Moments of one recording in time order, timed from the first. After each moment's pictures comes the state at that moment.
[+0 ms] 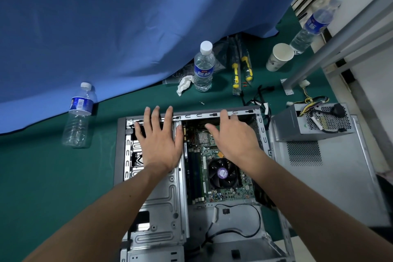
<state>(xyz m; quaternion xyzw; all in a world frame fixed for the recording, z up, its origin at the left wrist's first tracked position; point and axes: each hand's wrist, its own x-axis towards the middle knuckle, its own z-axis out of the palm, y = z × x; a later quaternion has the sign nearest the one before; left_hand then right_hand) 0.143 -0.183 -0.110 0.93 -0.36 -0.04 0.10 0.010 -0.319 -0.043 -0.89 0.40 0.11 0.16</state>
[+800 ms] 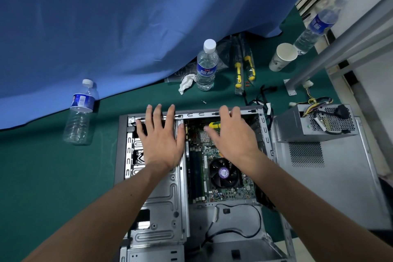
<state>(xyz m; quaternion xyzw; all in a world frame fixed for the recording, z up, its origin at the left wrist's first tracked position) 0.143 -0.182 -0.111 0.92 -0.37 -0.03 0.10 0.014 -0.314 -0.044 -0.88 0.43 0.06 0.22</state>
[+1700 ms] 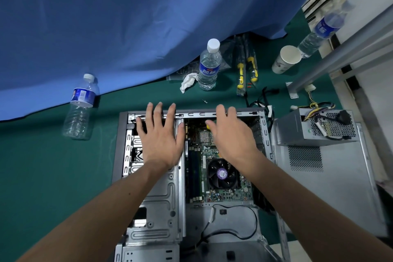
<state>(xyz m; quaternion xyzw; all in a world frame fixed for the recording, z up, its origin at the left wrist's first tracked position) 0.143 -0.183 -0.109 0.93 -0.36 -0.03 0.10 0.021 -0.315 -0.041 -0.91 0.37 0.05 0.16</state>
